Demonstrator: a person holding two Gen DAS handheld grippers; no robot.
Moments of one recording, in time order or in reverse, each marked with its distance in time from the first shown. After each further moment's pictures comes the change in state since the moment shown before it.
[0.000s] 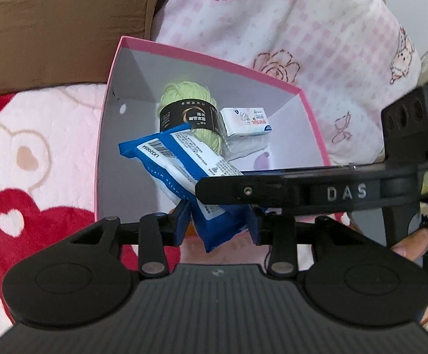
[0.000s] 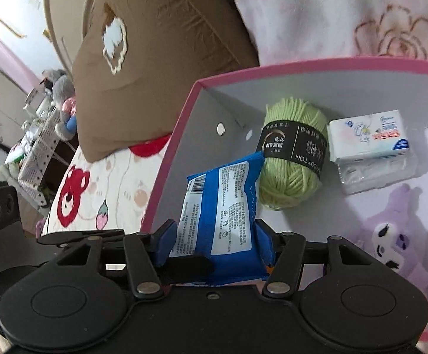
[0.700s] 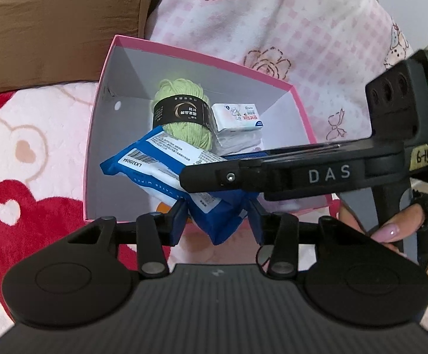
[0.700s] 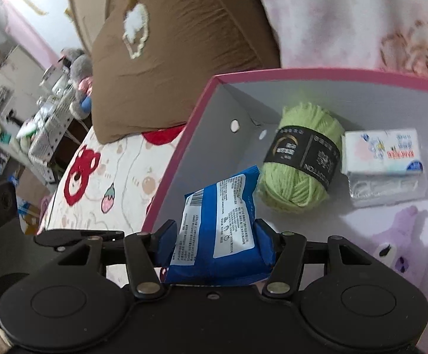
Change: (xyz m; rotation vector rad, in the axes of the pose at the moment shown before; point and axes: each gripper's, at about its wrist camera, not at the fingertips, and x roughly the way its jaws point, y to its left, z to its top) left arm -0.007 -0.014 -0.010 -0.004 -0.008 -0.001; right arm 0.000 0.002 0.007 -0.109 0.043 0.041
